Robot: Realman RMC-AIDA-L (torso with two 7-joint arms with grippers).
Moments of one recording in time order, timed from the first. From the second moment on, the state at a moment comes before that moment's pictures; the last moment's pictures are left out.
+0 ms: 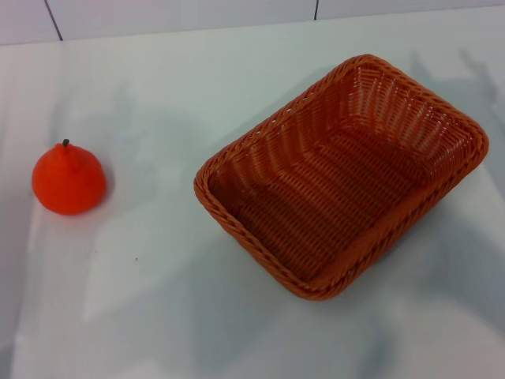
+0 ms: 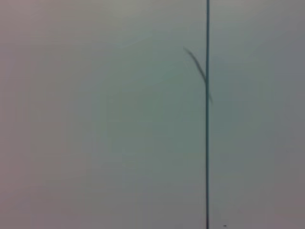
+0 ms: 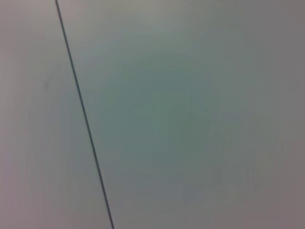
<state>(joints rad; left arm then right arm) -0.39 -2.16 0.14 0.01 1.18 1.41 -0.22 0.33 2.09 -0.45 -0.22 -1.09 -1.40 -2.39</state>
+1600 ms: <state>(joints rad) -0.42 -2.16 0.14 0.03 1.18 1.33 -0.22 0.43 2.04 -0.56 -0.69 -1.54 -1.17 -1.35</state>
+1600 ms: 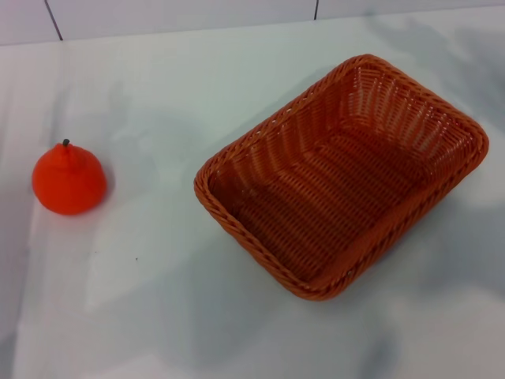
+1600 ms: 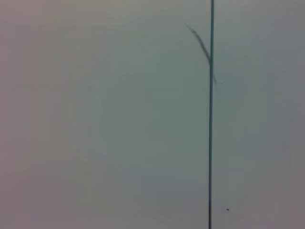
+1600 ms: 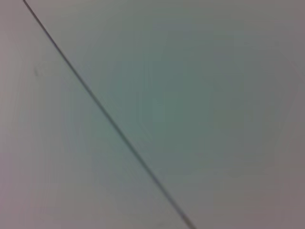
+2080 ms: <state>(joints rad) -0.42 -2.16 0.14 0.03 1.18 1.32 -0.22 0.54 1.98 -0.56 -0.89 -2.21 -1.26 -0.83</state>
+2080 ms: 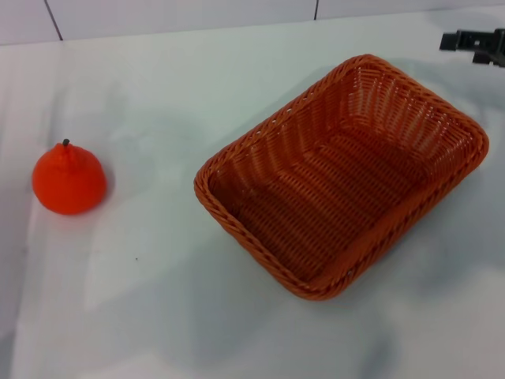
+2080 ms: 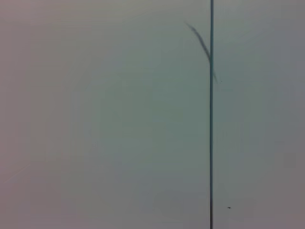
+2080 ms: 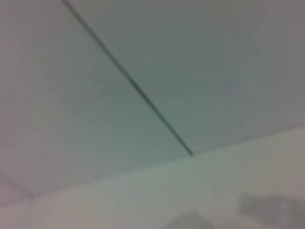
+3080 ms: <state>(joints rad) -0.41 -2.16 0.14 0.03 1.18 1.32 -0.22 0.62 1.96 -0.57 -0.99 -2.46 -1.46 -0.72</state>
